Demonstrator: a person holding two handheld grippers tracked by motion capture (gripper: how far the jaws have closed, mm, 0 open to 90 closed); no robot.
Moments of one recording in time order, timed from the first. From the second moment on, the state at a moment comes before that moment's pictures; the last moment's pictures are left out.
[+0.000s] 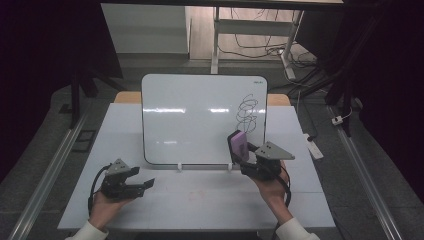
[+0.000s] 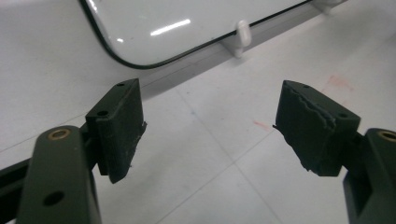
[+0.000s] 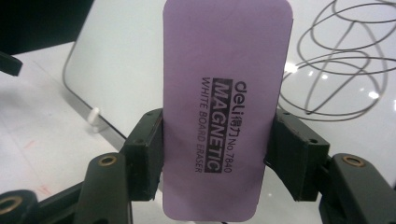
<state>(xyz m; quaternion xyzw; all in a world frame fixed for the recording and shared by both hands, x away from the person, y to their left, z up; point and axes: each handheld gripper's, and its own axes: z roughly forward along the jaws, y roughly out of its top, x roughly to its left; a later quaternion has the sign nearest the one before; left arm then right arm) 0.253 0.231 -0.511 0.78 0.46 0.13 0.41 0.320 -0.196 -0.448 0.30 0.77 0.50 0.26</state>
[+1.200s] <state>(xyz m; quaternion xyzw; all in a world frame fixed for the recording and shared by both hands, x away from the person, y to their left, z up) 0.258 0.239 -0.514 0.78 0.47 0.12 0.40 0.374 -0.214 -0.387 0.34 0.73 0.47 0.36</state>
